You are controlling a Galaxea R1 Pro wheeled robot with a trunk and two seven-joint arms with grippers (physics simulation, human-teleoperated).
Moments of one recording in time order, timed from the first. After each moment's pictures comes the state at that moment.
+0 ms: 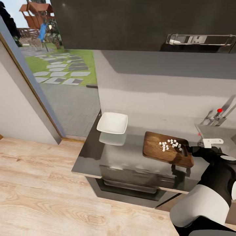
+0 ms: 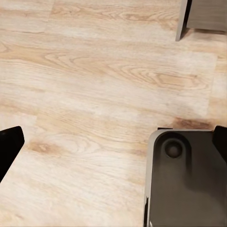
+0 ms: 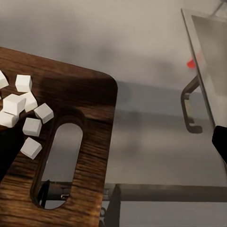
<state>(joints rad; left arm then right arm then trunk) 0.41 0.15 -0.35 -0.77 0.18 -0.67 0.46 -0.84 0.17 -0.99 -1.51 1.10 0.35 0.86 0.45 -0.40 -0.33</state>
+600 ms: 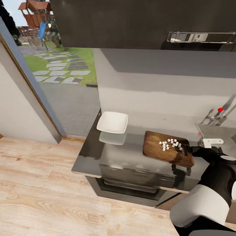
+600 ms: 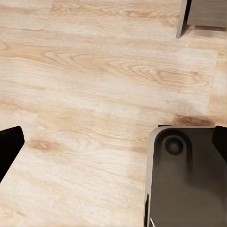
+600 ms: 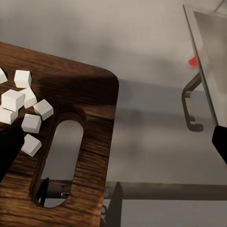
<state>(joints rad) 0.41 0.15 -0.35 -0.76 0.18 -0.67 0.46 -0.84 0.17 -0.99 -1.51 1.10 0.35 0.86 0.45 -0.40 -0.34</state>
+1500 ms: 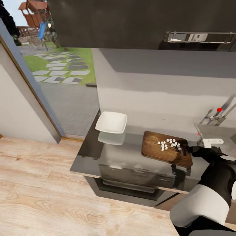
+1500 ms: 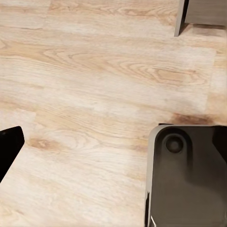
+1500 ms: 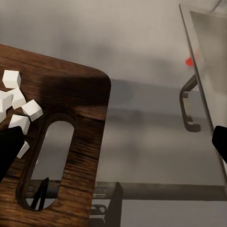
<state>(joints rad) 0.41 0.15 -0.35 -0.76 0.18 -0.67 0.46 -0.84 0.17 -0.99 -1.51 1.10 0.35 0.86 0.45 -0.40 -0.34</state>
